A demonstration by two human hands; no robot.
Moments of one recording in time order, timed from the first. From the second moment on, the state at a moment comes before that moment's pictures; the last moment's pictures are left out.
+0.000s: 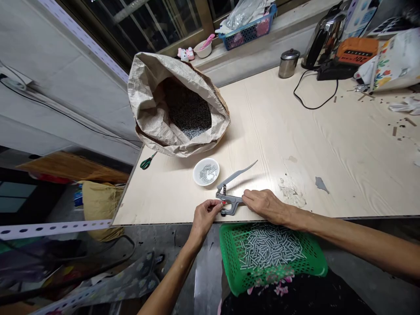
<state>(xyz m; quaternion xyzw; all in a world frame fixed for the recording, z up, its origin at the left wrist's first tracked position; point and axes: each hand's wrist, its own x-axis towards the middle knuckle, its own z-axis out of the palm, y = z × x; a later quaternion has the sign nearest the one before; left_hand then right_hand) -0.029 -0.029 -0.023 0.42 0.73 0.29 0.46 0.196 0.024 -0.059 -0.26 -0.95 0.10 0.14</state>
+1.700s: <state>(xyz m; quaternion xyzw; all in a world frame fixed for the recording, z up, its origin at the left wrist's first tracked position) -0.021 -0.025 -0.019 0.45 0.78 0.07 0.42 0.201 0.067 -0.039 -0.30 -0.93 0.15 0.13</state>
